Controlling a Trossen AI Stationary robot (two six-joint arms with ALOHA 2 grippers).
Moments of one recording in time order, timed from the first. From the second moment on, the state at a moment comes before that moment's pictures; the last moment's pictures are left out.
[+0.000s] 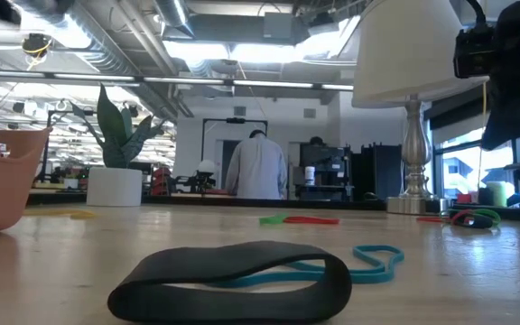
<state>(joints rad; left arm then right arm) -0.68 1.69 1.34 -1.42 -0.06 -1.19 0.50 0.98 0.58 -0.65 0.32 1.12</state>
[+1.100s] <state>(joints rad) -0.56 1.64 1.14 -1.22 0.09 -1.15 0.50 0.98 0.58 -0.59 0.32 1.12</state>
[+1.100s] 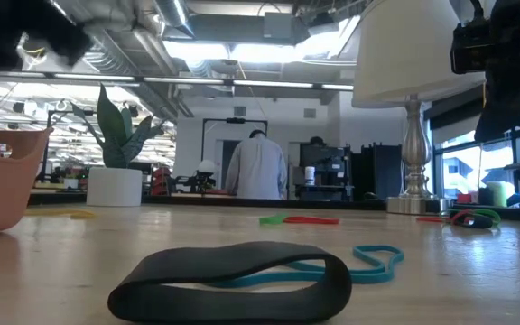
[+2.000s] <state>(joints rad) -0.11 1.48 1.15 -0.50 -0.06 -0.17 0.41 0.99 0.60 -0.51 0.54 1.16</state>
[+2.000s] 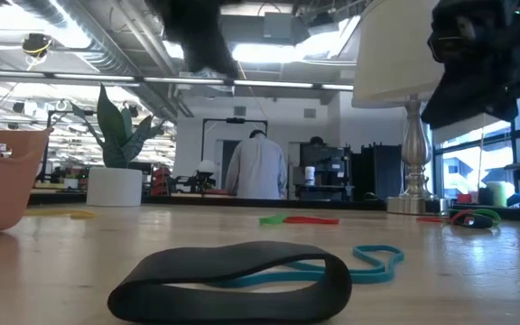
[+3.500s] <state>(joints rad) 0.33 1.48 1.02 -0.31 0.15 0.20 0.21 1.64 0.80 -0.84 0.20 1.70</state>
